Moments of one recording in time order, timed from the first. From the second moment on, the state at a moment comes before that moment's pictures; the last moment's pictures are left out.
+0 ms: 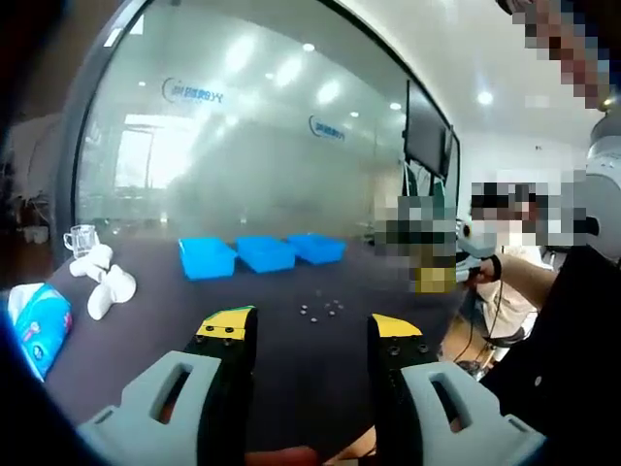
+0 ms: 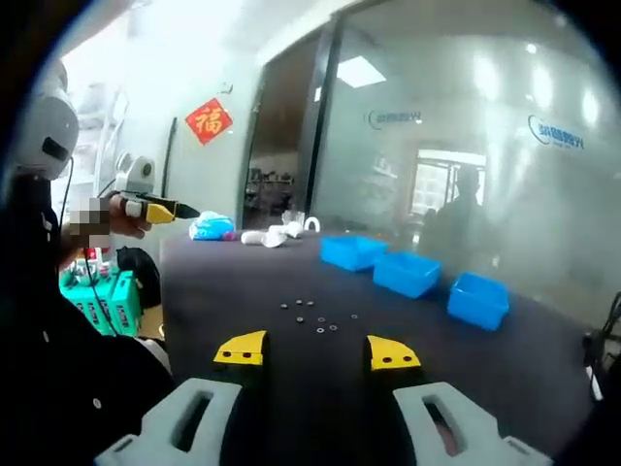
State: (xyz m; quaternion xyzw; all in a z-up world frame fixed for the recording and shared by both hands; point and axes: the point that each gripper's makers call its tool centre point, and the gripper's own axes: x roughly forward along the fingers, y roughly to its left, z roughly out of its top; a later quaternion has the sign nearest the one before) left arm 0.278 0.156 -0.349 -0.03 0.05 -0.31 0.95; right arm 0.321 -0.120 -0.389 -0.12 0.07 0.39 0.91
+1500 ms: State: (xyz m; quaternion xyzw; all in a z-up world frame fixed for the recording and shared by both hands) left arm 0.342 0.086 -0.368 0.12 0.19 -0.44 0.87; right arm 0.322 -0.149 -0.398 -0.14 0.11 0.38 0.91
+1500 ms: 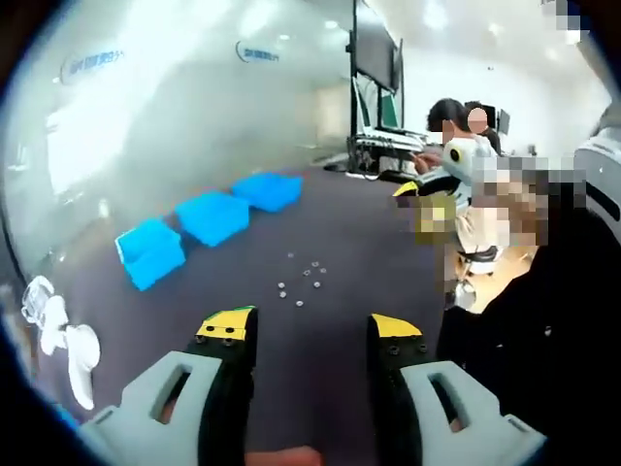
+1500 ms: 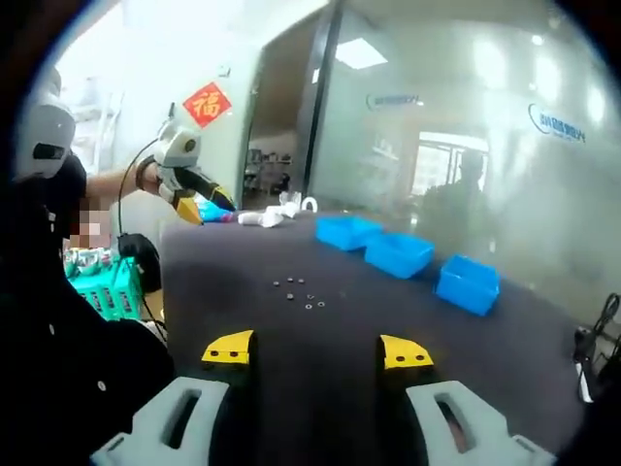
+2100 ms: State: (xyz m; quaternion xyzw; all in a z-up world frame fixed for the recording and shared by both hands) left arm 0.381 0.049 -0.438 0.17 0.33 -0.44 0.82; right arm 0.320 -0.146 -0.396 -0.13 0.11 0.39 0.91
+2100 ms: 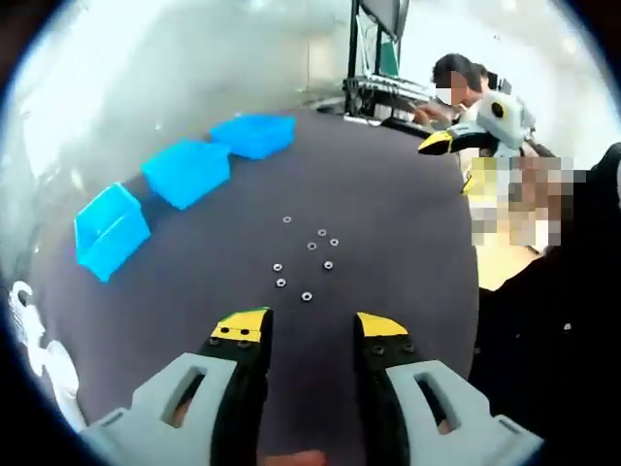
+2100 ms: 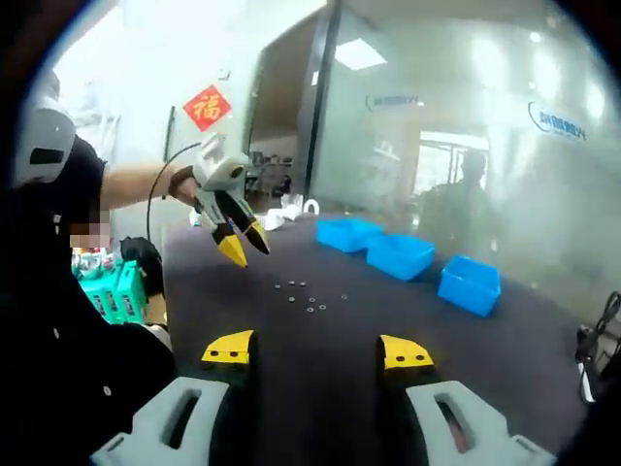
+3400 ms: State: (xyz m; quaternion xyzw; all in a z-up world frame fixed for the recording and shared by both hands) left arm 0.398 0.023 -0.471 0.24 0.48 -0.42 0.73; right arm 0.318 -0.144 -0.403 -0.12 0.12 0.39 0.91
